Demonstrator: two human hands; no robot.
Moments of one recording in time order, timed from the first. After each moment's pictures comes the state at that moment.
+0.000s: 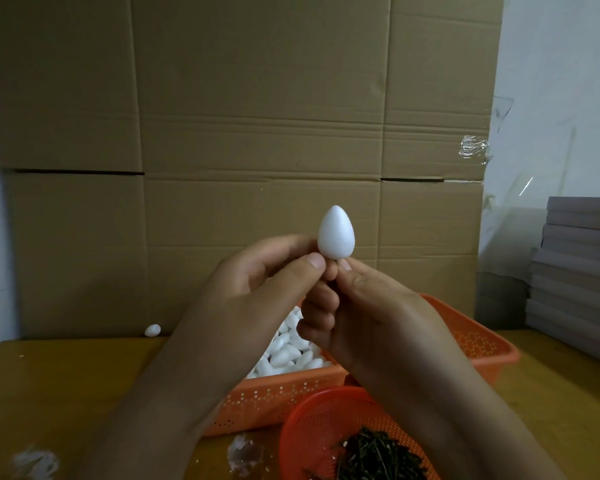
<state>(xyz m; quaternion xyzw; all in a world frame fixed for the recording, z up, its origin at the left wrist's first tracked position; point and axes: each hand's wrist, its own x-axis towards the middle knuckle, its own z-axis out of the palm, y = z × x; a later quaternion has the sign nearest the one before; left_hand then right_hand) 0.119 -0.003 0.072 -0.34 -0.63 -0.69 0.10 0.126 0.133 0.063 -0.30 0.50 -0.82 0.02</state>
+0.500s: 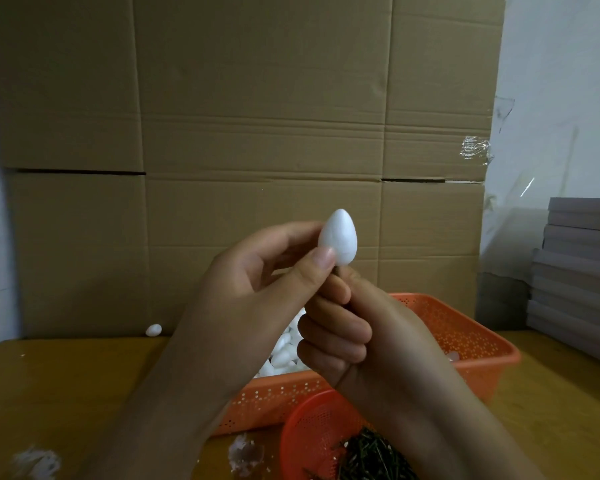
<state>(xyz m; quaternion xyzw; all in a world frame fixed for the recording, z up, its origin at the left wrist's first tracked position) 0.120 -0.003 0.073 -0.37 -0.64 -0.66 0.15 0.128 0.124 0.063 -0.26 0.44 -0.85 0.08</state>
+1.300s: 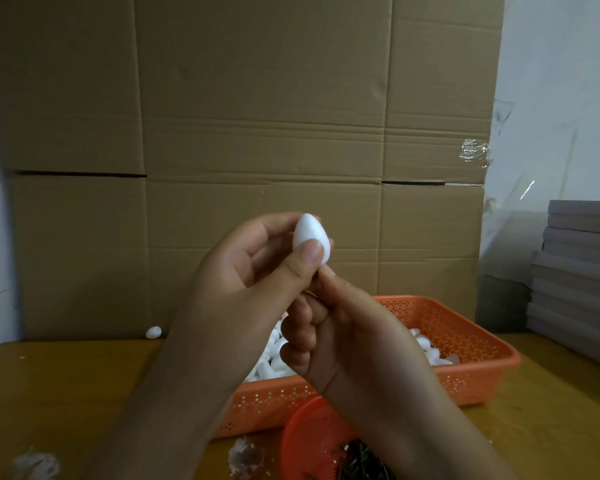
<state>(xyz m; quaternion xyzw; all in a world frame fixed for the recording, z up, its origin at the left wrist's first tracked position) 0.122 -0.002 0.074 -0.32 -0.61 -0.71 0.17 0.116 0.119 0.049 -0.29 0.41 -0.86 0.11</state>
